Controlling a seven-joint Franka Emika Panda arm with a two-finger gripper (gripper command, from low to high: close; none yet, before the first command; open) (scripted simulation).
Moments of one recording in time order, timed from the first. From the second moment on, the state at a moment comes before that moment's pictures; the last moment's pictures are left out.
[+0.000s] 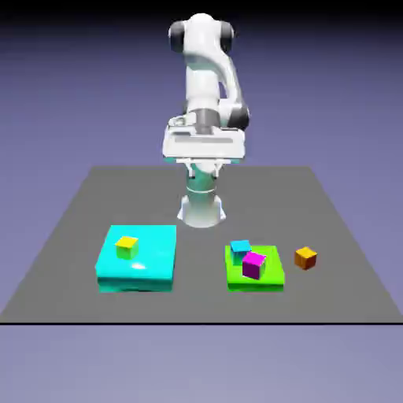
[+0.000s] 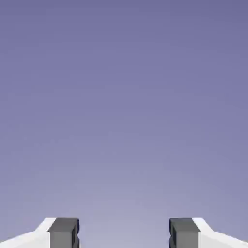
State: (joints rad) arm -0.01 -0.58 0.04 -2.80 0.00 3.02 0.79
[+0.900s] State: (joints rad) arm -0.42 -0.80 1.02 -2.50 0.10 2.58 1.78
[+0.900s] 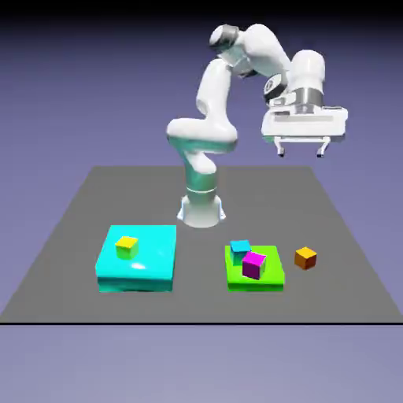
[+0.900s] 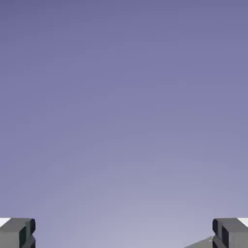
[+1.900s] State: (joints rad) arm -0.86 -1.04 2.08 -2.17 0.19 2.11 2.85
